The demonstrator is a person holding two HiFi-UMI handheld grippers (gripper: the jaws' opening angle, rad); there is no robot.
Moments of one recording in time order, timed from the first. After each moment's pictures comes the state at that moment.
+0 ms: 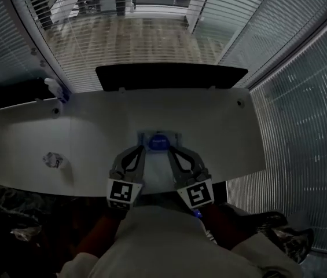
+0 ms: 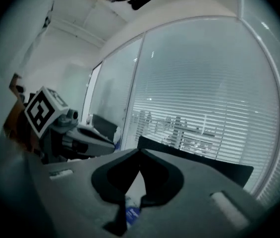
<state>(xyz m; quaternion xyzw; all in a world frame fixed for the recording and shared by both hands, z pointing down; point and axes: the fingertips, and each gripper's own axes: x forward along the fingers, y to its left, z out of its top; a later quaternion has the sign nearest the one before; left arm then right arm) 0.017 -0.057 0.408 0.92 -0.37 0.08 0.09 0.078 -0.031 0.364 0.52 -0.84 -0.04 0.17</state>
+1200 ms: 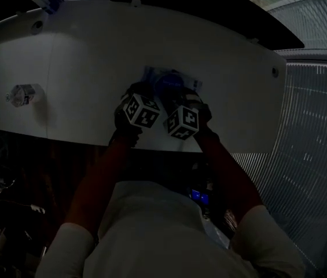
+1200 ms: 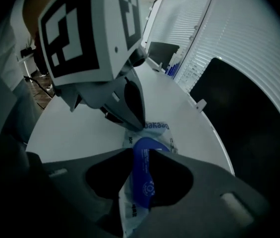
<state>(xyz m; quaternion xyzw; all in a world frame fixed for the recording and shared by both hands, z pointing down) 0.043 -0.101 0.715 0.81 -0.37 0.39 0.23 0.073 -0.068 0.701 0.21 -0.81 -0.04 0.54</state>
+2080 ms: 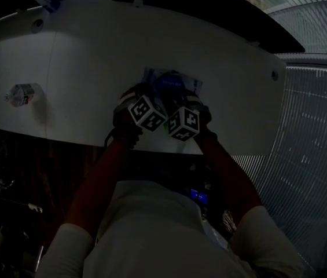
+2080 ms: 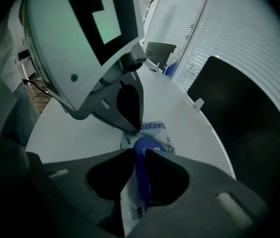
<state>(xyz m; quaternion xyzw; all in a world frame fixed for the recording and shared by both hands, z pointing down) 0.047 -0.095 0.723 0.81 -0.31 0.47 0.14 0.070 -0.074 0.696 0.22 -0.82 -0.03 0.53</state>
